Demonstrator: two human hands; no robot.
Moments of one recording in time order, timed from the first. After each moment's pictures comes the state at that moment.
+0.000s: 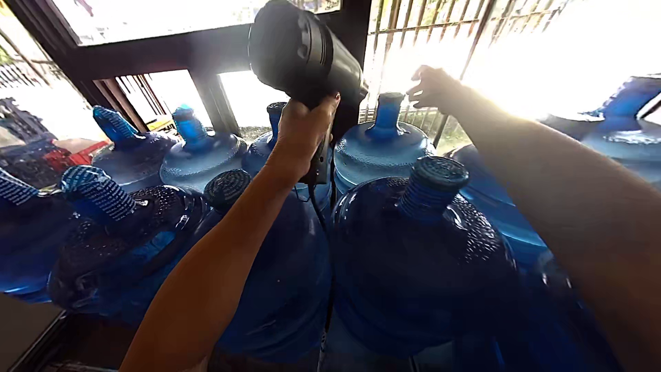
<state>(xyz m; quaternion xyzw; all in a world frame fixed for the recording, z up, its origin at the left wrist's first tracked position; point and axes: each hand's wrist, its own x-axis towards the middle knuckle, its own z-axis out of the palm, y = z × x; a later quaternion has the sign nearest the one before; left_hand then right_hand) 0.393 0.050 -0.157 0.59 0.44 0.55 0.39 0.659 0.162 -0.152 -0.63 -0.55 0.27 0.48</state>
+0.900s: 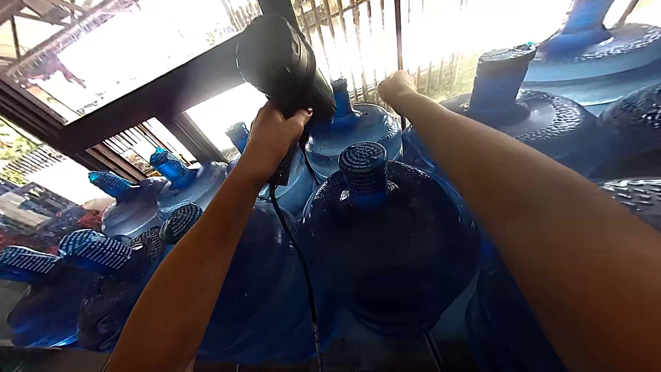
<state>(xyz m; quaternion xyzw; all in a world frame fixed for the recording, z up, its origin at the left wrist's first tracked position) 0.441 0.066 -0.150 0.75 0.52 0.35 0.19 0.704 0.156 -0.205 -0.75 -0.47 0.20 0.41</state>
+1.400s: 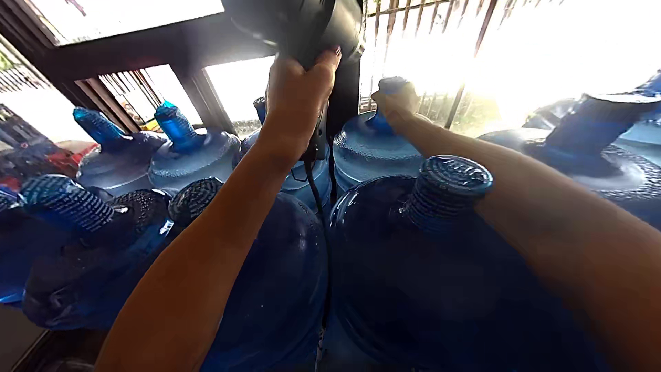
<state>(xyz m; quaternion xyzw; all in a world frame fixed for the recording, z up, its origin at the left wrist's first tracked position) 0.412 0.069 -0.136 0.63 0.42 0.59 0.29 0.623 0.221 -0.223 -0.66 -0.50 0.16 0.53</state>
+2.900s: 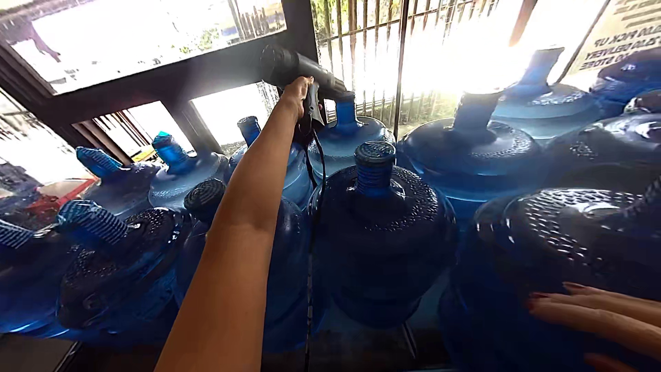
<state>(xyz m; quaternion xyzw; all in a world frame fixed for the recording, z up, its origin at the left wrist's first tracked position) 0.475 0.191 -0.134 0.53 0.46 0.46 0.54 0.694 -0.264 -0.230 -0.49 -0.84 0.14 0.18</state>
